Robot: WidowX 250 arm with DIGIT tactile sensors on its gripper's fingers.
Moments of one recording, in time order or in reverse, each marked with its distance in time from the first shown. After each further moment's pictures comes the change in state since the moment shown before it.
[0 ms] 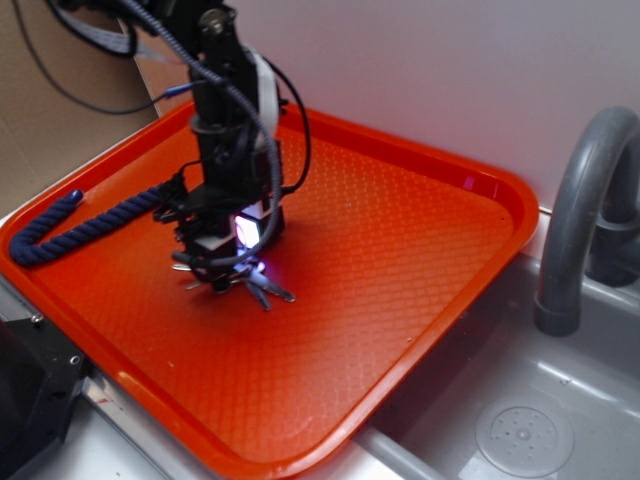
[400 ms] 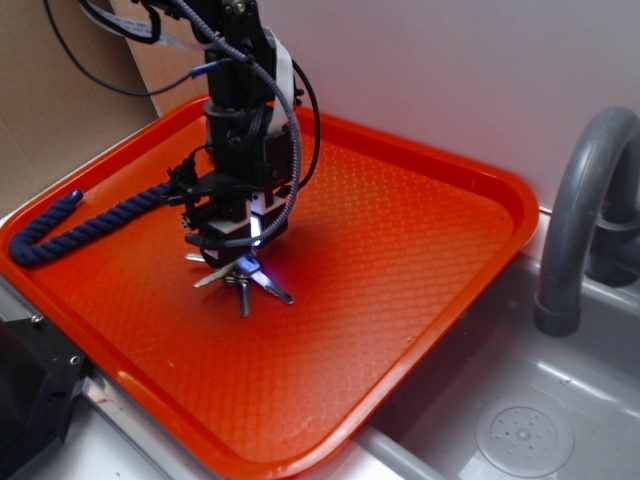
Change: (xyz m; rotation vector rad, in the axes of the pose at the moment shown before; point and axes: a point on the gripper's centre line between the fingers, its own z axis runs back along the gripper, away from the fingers) arm 0.000 -0.001 0.006 -0.034 0.004 -0.024
